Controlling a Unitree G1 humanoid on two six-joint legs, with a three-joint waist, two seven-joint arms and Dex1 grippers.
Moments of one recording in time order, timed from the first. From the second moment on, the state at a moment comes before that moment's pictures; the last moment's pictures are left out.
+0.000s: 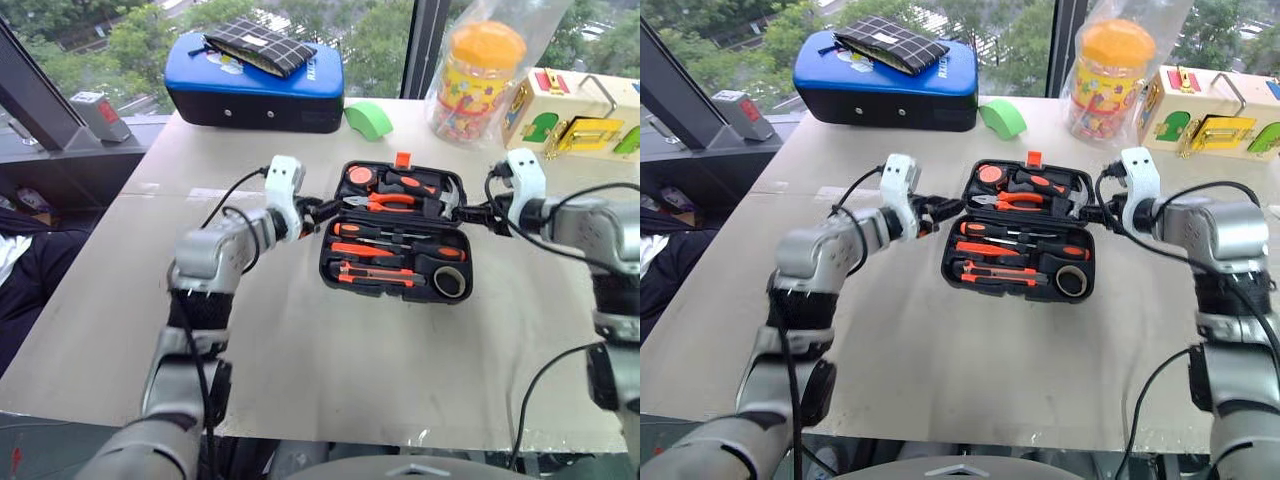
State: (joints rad) left arm -0.78 0.35 0.02 0.26 -0.48 0.88 -0.40; right arm -0.82 -0.58 -0.05 0.23 0.44 1.17 0.42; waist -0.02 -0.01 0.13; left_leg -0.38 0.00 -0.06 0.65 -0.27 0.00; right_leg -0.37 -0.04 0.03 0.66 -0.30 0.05
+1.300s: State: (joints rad) left arm -0.70 0.30 0.18 0.09 -0.40 1.23 -0.46; right arm -0.65 -0.50 -0.18 -0.08 0.39 1.45 0.47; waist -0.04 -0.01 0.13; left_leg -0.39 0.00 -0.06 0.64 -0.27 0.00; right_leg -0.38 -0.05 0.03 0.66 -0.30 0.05
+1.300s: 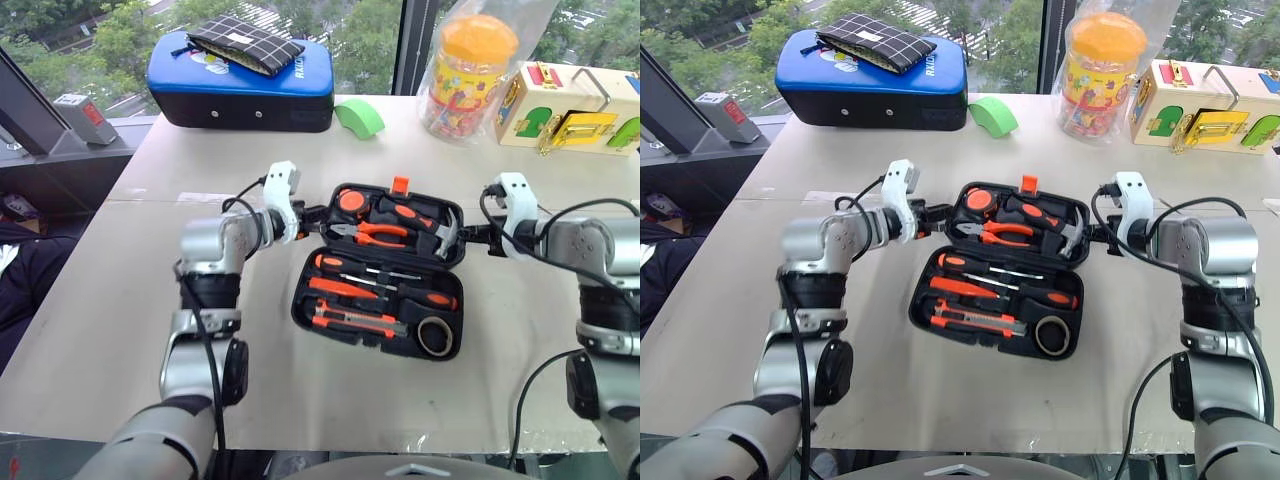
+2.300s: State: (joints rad) left arm -0.66 0.40 0.16 0.09 -0.51 1.27 -0.50; right arm -0.70 -0.49 -0.09 -0.02 0.40 1.41 0.42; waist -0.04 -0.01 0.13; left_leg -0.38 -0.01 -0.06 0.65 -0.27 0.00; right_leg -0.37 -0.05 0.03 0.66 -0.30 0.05
